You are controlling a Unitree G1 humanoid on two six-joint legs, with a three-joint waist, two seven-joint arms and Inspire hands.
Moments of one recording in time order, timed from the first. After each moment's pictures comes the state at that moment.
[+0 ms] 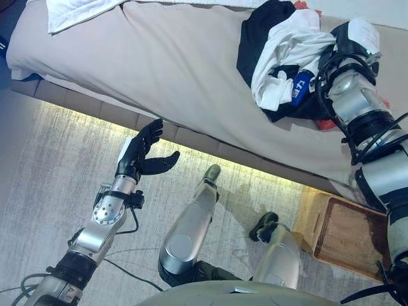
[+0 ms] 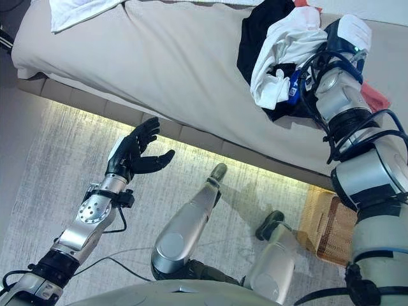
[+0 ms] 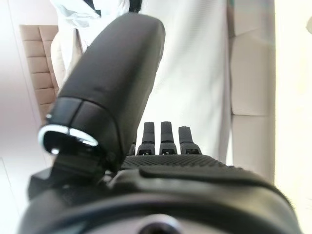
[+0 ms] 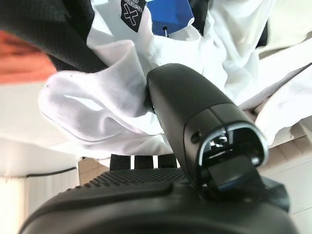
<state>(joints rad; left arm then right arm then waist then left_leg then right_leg) -0.03 0.60 -0.31 0.12 -0.39 -0.27 0.15 -1.23 -0.77 0.65 0.96 -0.12 0.33 -0.30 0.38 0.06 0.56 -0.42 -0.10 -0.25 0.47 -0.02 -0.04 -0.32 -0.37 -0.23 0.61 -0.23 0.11</state>
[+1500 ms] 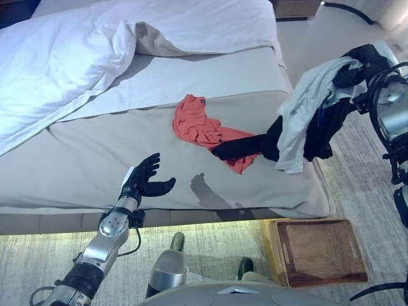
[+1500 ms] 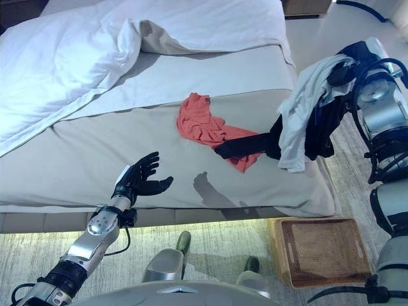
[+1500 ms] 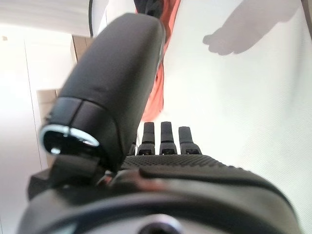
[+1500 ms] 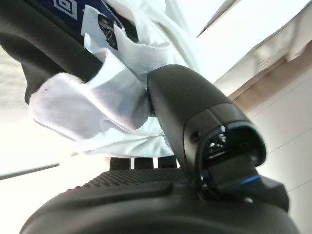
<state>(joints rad) 0.01 0.52 -0.31 0.29 -0.39 -0.11 0.11 -1.05 -0.95 0.53 0.79 0.14 0.25 -0.04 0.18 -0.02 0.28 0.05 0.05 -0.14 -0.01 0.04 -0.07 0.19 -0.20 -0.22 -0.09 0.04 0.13</state>
